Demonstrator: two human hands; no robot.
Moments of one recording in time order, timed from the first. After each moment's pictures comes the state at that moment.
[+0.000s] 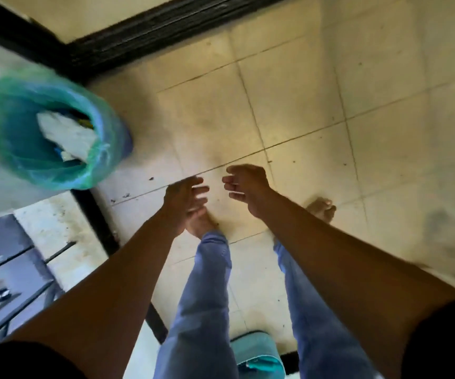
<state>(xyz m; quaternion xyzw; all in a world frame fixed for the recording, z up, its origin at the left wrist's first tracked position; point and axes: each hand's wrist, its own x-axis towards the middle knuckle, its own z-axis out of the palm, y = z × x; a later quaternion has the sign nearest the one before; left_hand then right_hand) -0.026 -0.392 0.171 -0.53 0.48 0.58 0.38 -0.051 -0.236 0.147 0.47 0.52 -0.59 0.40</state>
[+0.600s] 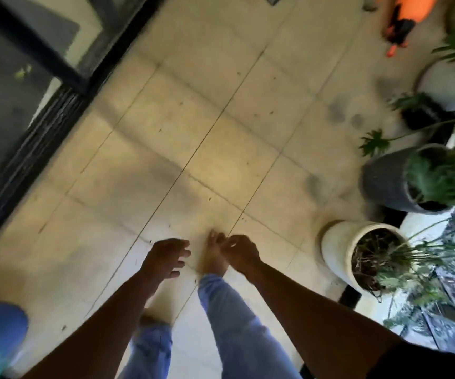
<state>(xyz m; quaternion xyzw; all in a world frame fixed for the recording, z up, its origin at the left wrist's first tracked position) -0.074 -0.021 0.245 -0.23 0.67 0.35 0.61 0.038 0.131 0.213 0.46 0.67 -0.42 0.40</state>
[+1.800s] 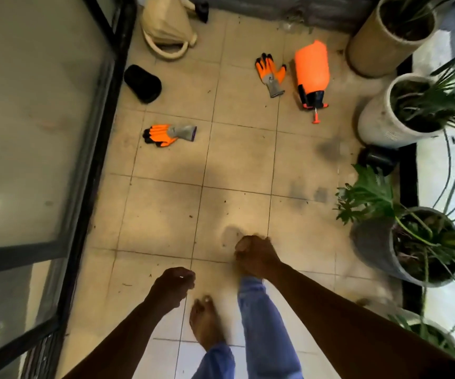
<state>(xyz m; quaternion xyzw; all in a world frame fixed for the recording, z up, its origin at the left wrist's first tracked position) -0.359 0.390 0.237 0.08 0.77 0.13 0.62 -0.178 0.543 0.175 0.58 0.65 -0.43 0.24</state>
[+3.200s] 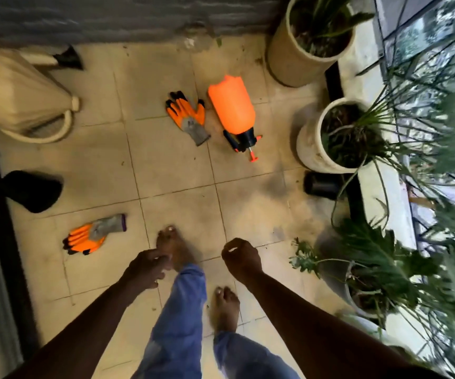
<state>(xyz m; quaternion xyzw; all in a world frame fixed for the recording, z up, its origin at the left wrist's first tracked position) -0.443 0.843 0.209 0.14 0.73 0.02 0.67 -0.211 0.881 0.202 0.76 0.40 -0.50 0.14</state>
